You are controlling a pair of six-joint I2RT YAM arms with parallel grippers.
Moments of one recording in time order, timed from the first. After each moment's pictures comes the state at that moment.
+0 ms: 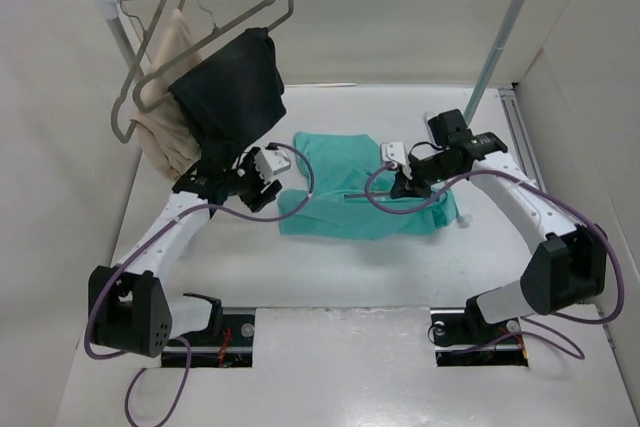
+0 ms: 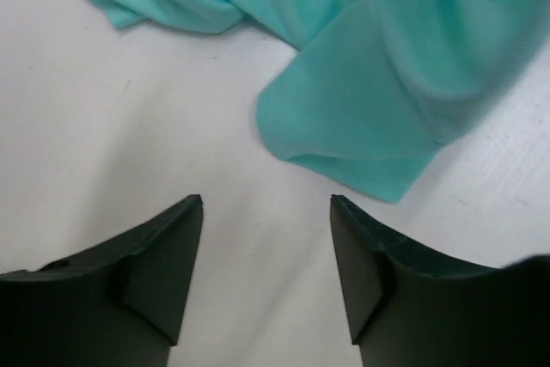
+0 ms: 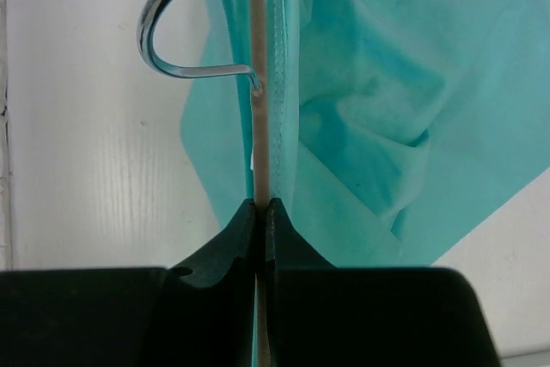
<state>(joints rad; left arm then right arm) -0.22 1.23 0.87 -0.42 0.48 0.67 0.30 1.44 1.24 -0.96 -0.77 -1.13</state>
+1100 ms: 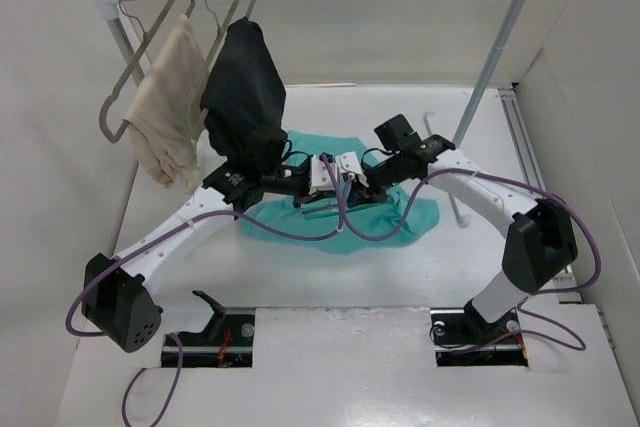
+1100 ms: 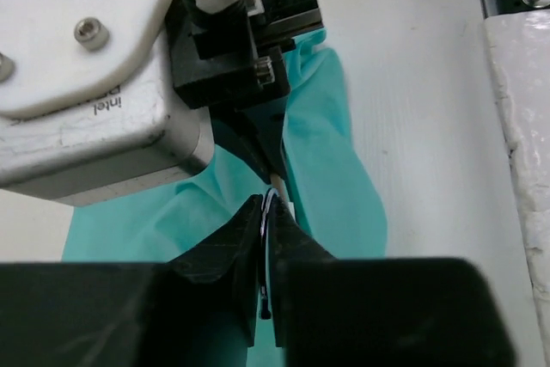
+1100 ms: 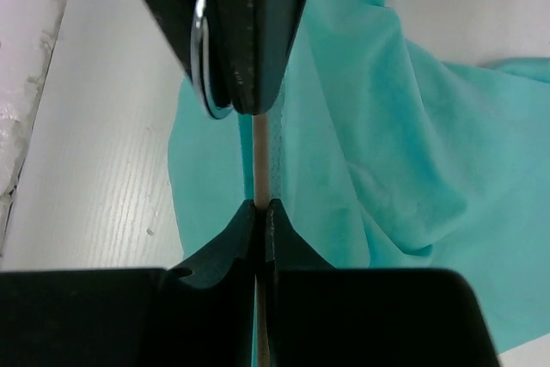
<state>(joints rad) -0.61 1.26 1.06 -0.40 0.79 0.69 0.57 1.61 1.31 -0.76 -0.82 -1.03</state>
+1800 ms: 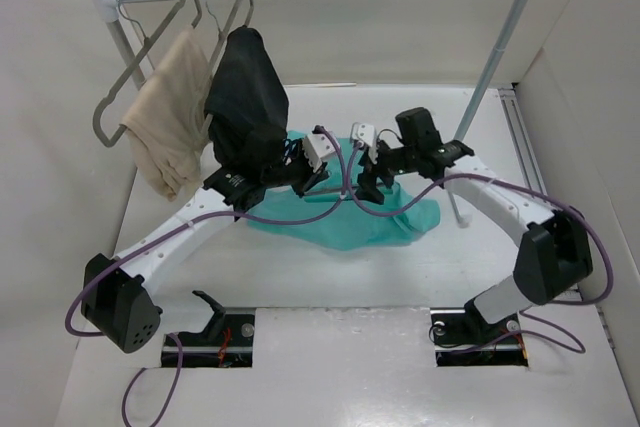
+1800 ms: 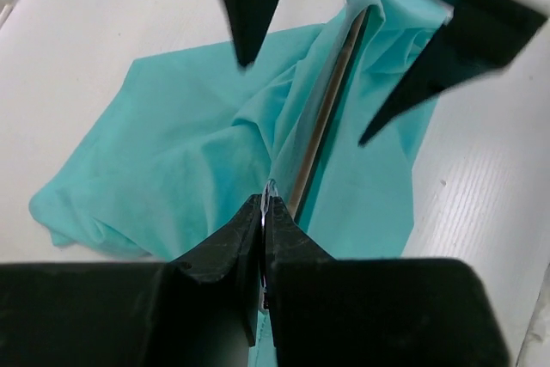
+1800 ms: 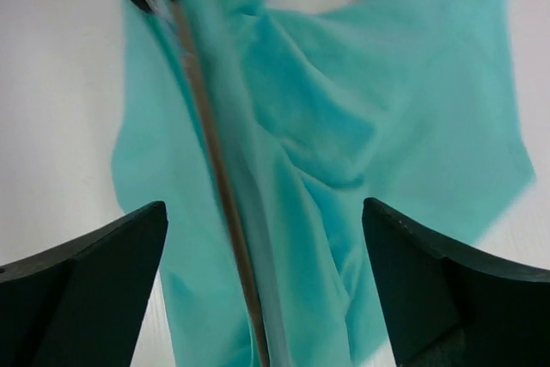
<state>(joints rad) -0.62 1.26 1.05 -0.29 0.42 0.35 0.50 1.54 1.22 -0.46 -0.70 -0.63</state>
